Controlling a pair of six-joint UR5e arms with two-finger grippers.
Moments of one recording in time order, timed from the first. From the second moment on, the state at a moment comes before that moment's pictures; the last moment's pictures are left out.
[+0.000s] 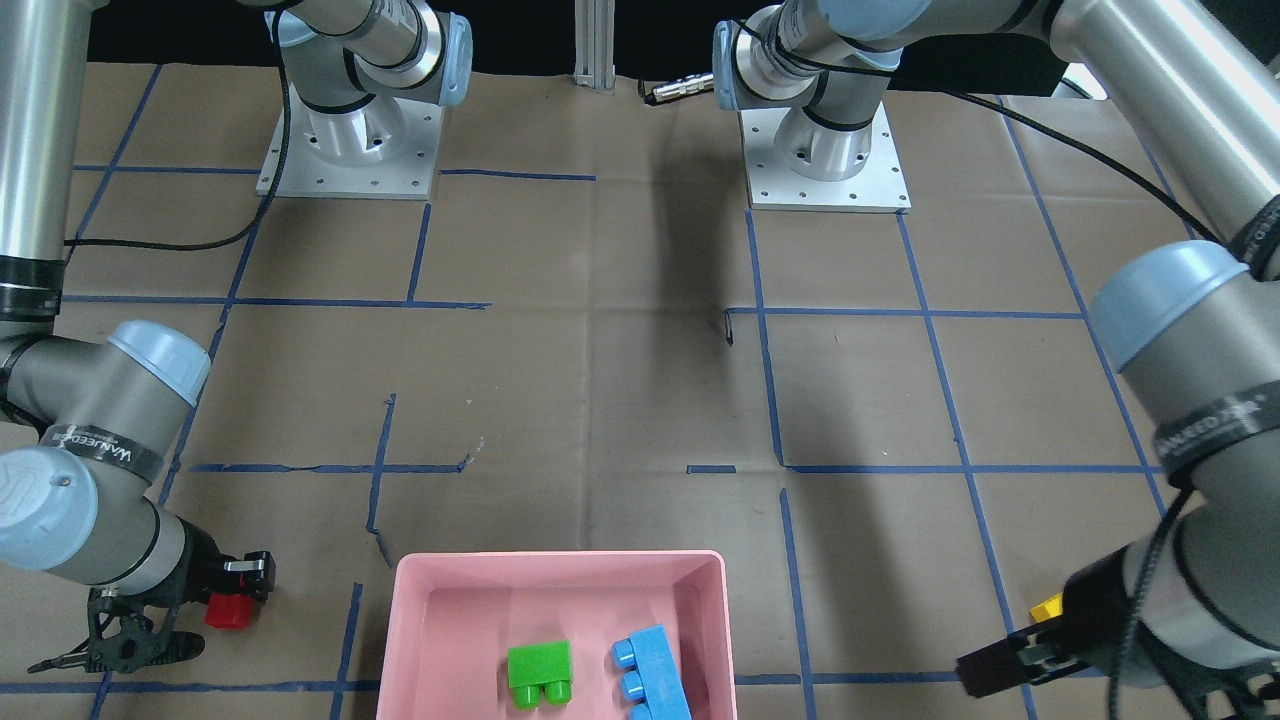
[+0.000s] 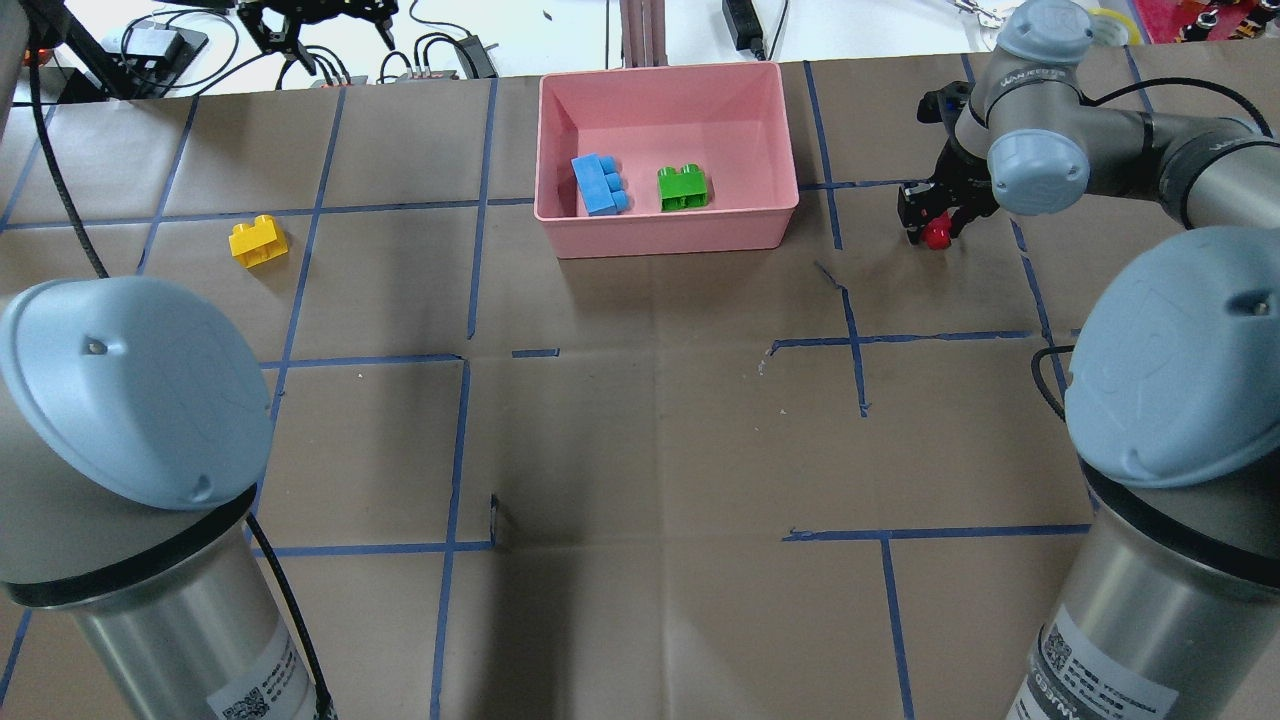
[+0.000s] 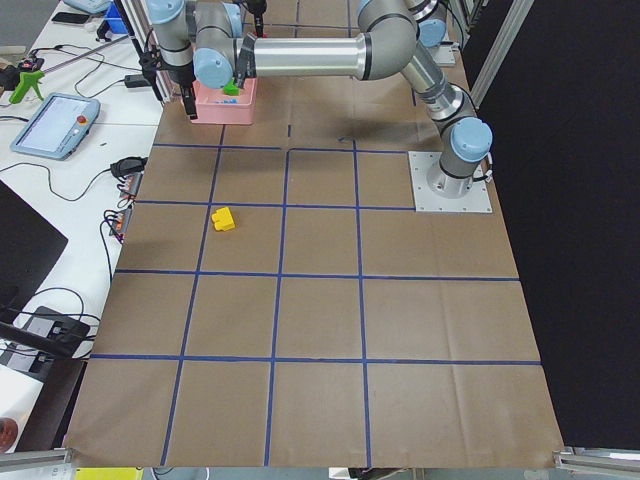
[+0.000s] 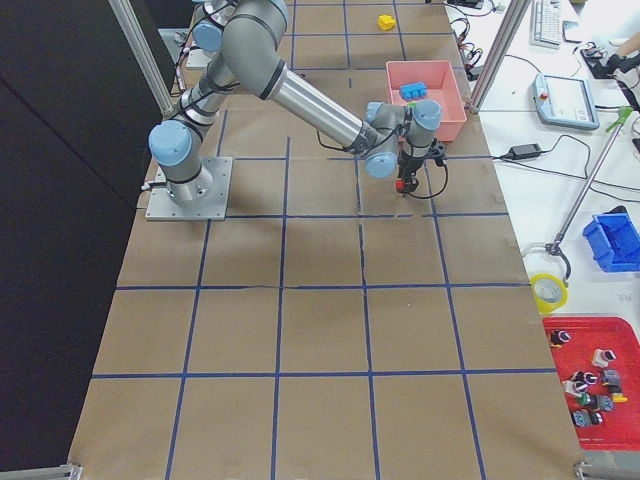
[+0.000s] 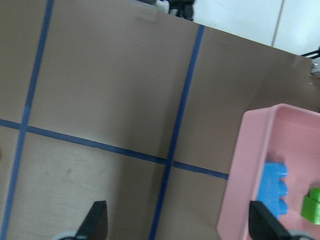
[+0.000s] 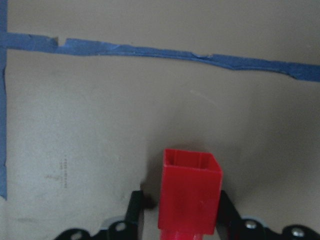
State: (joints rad) left arm -1.38 -2.29 -0.82 -1.54 1.49 -0.06; right arm 1.38 -0.91 1.48 -2.15 -1.55 -0.30
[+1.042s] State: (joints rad) left arm -1.18 -2.29 -0.93 -1.51 1.58 1.08; right arm 1.46 -1.03 1.11 -1.60 -1.53 -0.14
